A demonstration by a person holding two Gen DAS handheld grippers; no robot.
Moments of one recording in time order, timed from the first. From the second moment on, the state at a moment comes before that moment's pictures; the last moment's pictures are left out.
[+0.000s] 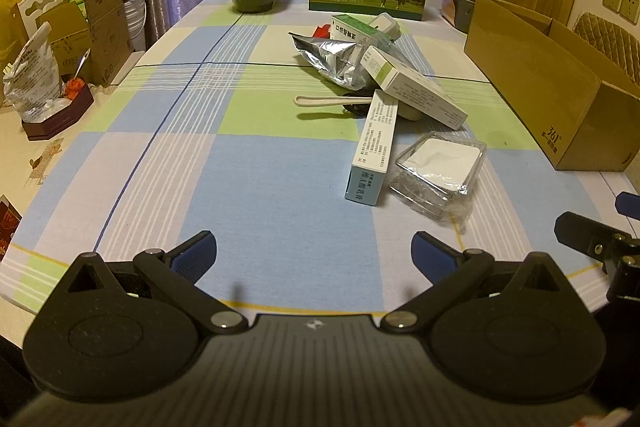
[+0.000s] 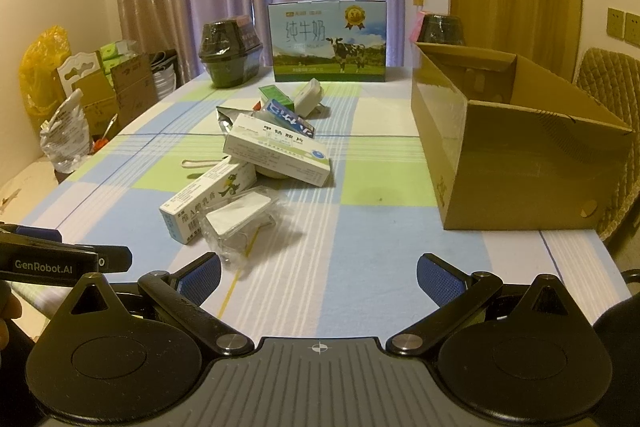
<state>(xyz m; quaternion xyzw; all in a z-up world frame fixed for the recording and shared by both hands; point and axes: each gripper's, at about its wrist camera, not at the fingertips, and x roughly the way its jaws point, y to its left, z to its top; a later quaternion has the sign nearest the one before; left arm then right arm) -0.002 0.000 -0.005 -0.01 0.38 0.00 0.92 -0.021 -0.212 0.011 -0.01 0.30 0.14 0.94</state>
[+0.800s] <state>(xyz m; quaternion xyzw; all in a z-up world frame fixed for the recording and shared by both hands) 0.019 0.012 0.035 -0.05 0.36 -0.01 0.93 -0.004 -0.199 0.017 -0.03 0.30 0.19 0.93</state>
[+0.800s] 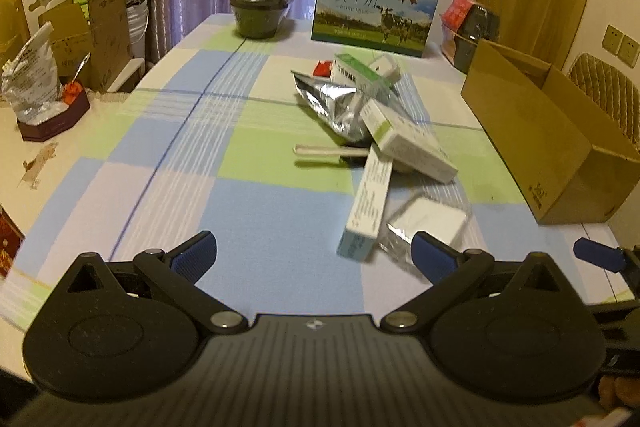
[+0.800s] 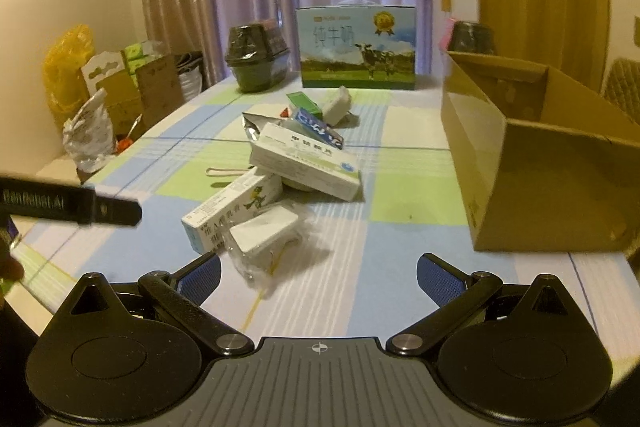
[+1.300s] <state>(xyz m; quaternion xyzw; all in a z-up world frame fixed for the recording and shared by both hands) 0.075 0.032 0.024 0.04 0.37 -0.11 0.92 0.044 -0.165 -0.012 -0.13 0.30 0.30 0.89</state>
